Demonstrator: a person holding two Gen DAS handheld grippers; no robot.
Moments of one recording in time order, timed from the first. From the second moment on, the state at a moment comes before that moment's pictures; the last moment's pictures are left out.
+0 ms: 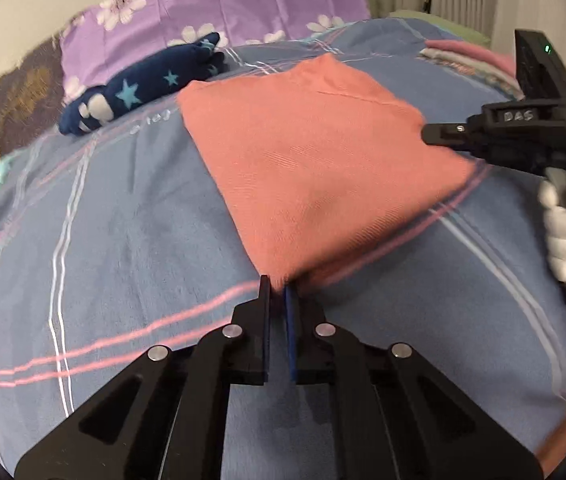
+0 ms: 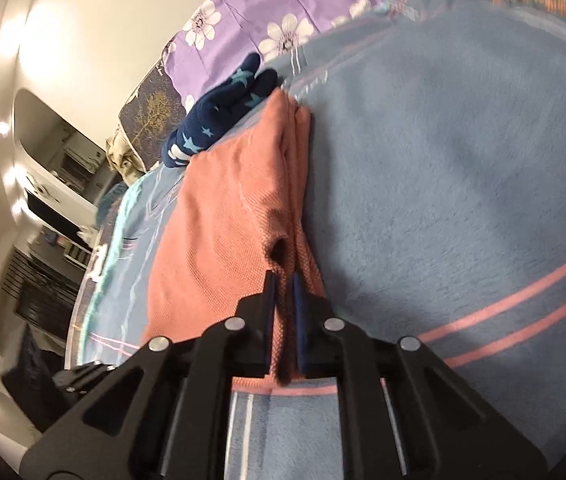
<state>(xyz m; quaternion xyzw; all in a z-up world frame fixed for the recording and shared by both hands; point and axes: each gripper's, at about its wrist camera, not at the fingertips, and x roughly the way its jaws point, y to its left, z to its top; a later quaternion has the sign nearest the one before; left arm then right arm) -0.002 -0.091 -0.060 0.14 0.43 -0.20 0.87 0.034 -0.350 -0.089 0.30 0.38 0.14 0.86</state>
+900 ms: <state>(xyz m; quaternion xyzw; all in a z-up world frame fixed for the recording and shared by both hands) 0.035 -0.104 -0.070 0.06 0.43 -0.26 0.86 0.114 -0.343 -0.044 0.20 0.38 0.16 0.89</state>
